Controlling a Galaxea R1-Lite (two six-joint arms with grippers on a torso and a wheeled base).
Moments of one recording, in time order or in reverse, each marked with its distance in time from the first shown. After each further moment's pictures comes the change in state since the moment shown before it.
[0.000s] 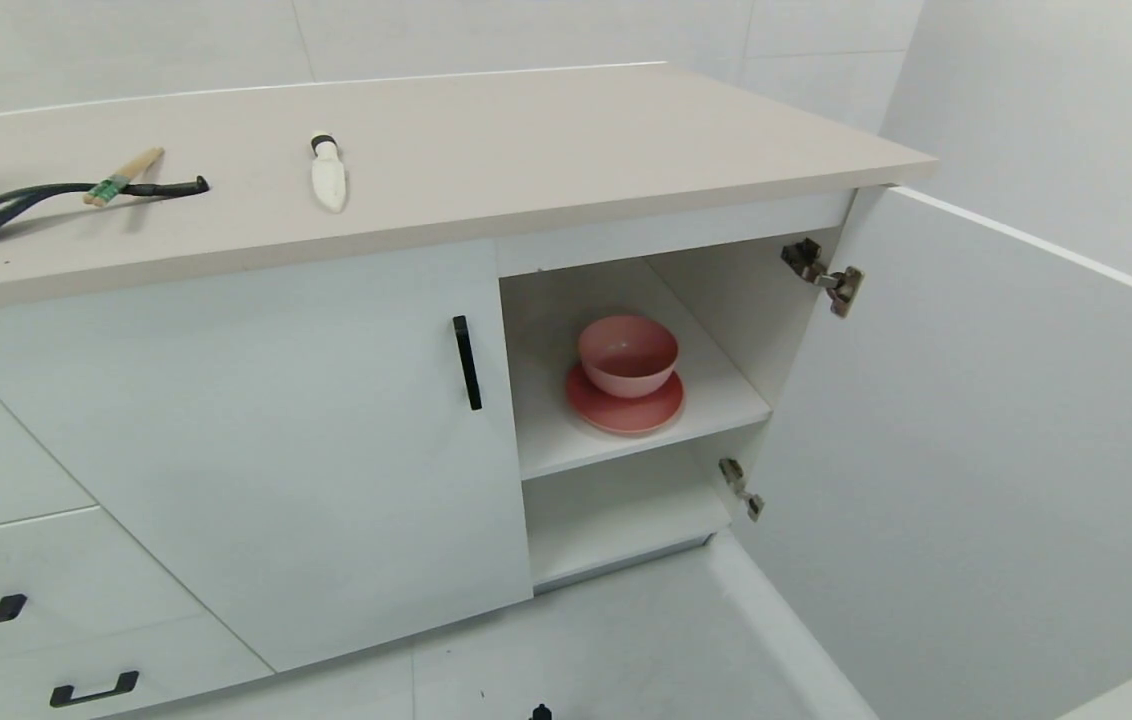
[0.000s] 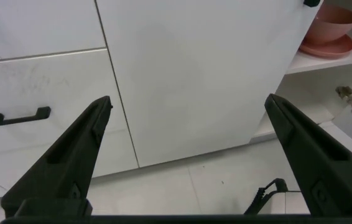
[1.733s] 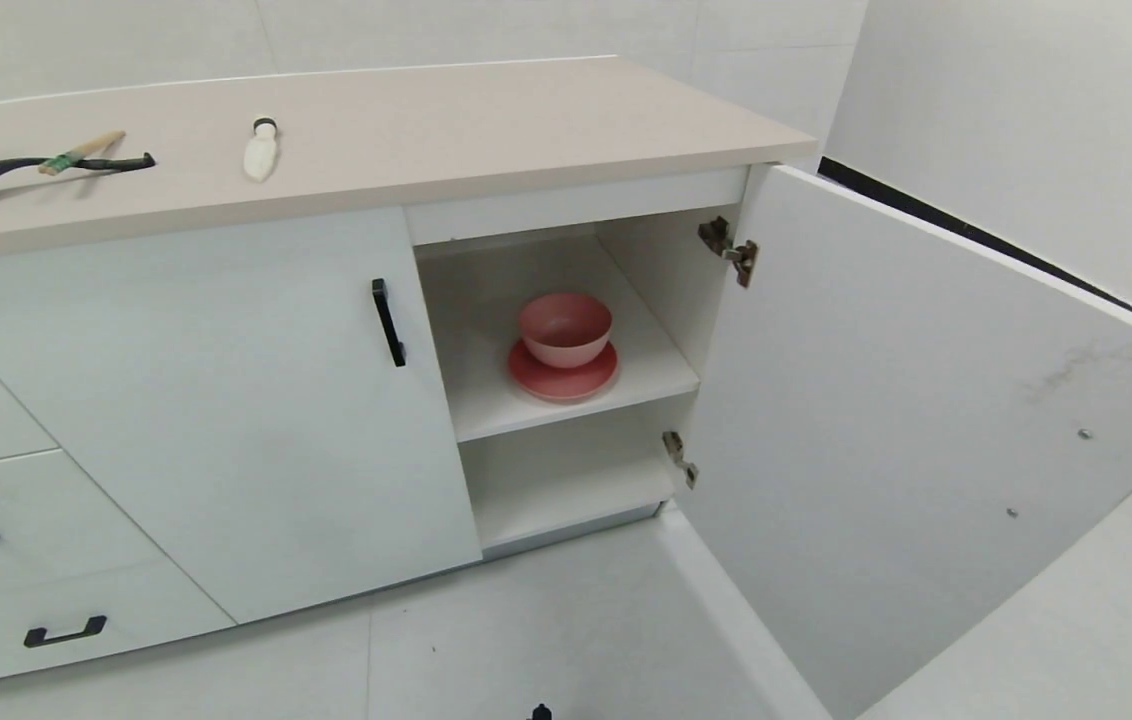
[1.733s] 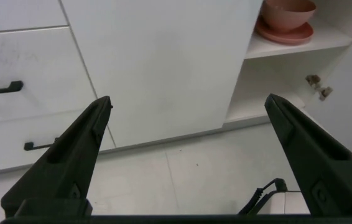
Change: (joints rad) left arm 0.000 0.000 0.001 0.000 0.001 -0.005; right arm 0.002 0.004 0.000 0.000 0.046 0.001
